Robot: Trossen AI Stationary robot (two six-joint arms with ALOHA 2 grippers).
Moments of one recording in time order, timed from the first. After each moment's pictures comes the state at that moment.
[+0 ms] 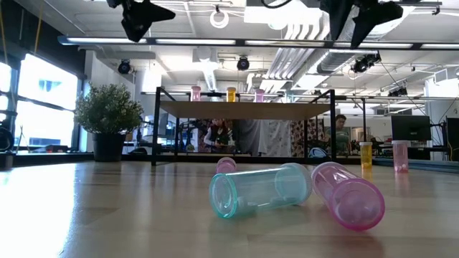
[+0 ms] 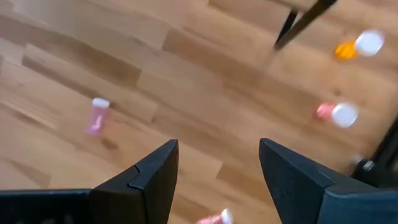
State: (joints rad) left arm 0.09 0.92 0.75 -0.16 0.02 -0.34; right arm -0.04 1.36 1.49 -1.41 0.12 1.11
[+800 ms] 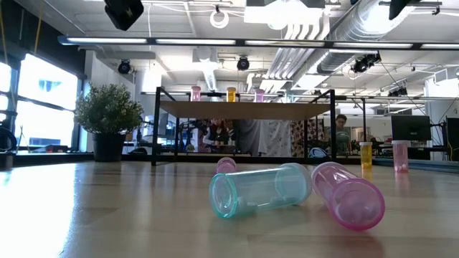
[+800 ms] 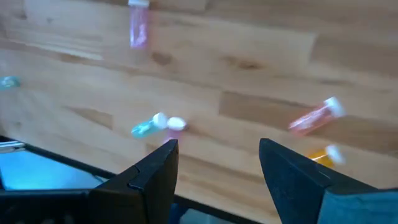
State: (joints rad) left arm -0.11 0.91 0.75 -0.19 0.01 -0.37; right arm 0.42 1.54 1.49 -1.20 0.06 1.83
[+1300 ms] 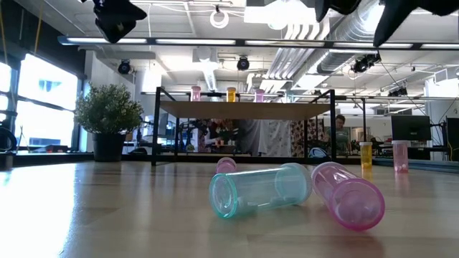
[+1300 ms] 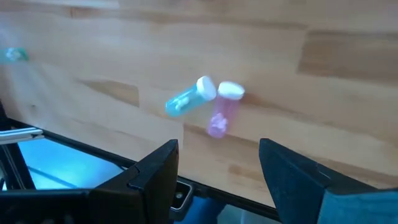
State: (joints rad) left arm -0.11 0.91 0.75 -0.33 0.00 -0.42; right arm 0.53 1.80 1.49 -0.84 0.07 1.99
